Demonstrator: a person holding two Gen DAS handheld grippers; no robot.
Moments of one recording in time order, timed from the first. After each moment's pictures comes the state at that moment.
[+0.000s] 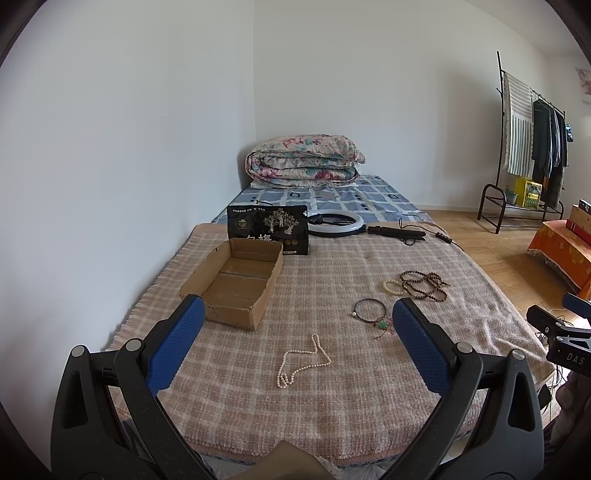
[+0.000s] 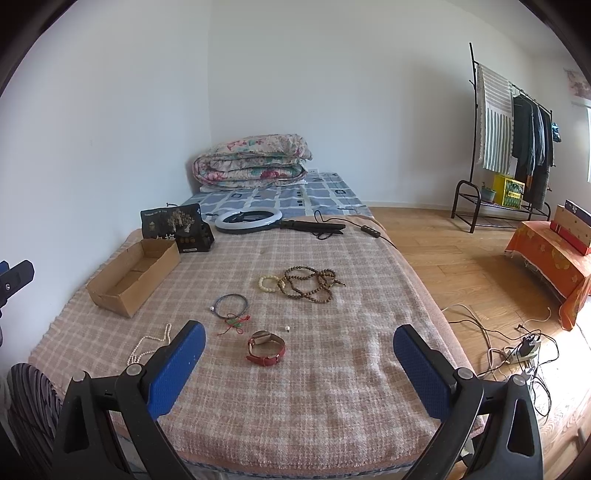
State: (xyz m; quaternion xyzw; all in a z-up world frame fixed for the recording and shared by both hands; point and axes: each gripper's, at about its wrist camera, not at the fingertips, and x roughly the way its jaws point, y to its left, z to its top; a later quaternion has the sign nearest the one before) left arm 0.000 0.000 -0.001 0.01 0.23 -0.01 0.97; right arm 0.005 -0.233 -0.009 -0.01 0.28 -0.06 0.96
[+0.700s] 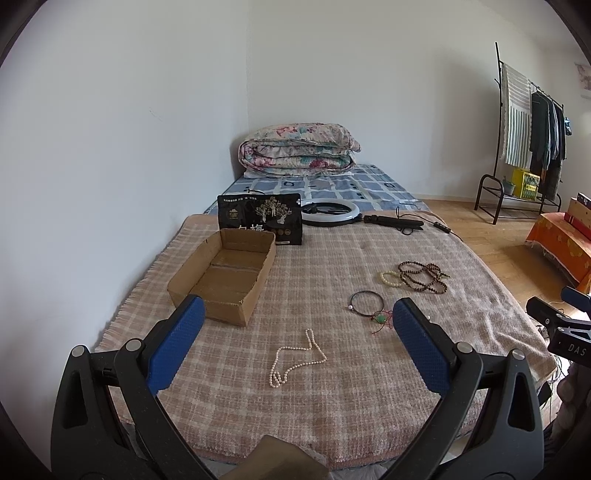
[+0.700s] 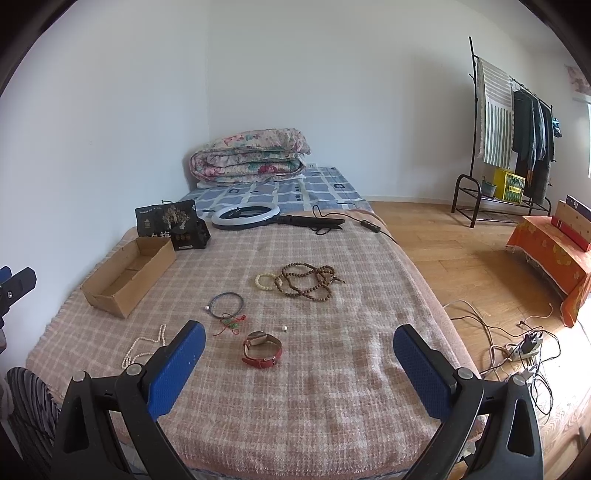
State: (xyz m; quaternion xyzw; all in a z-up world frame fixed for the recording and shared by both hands) left arm 0.024 -0.008 -0.002 0.01 0.25 -0.02 0.97; right arm 0.021 -0.235 -0.018 0.00 0.29 -0.06 0.95
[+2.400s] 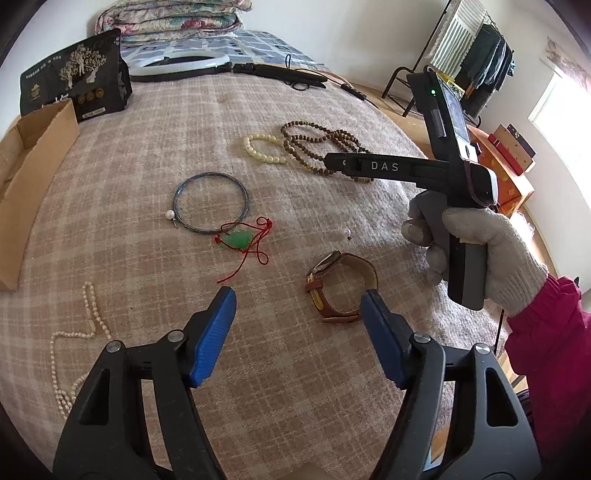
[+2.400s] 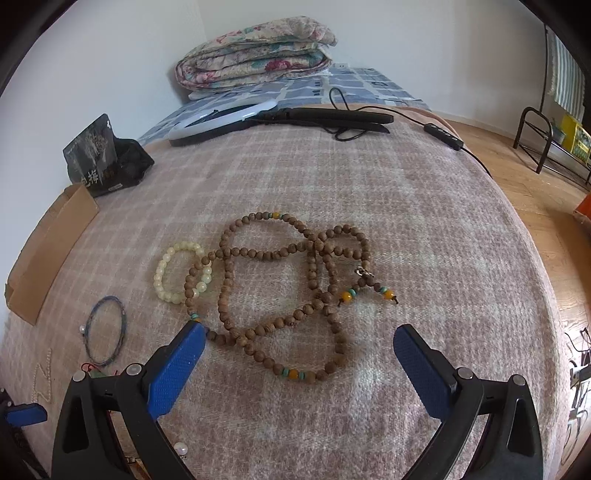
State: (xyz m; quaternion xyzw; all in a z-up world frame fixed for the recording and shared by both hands) left arm 0.195 -0.137 -0.177 -0.02 0.49 -0.25 0.83; right arm 0.311 -0.329 -0.184 0.02 0.47 0.03 0.88
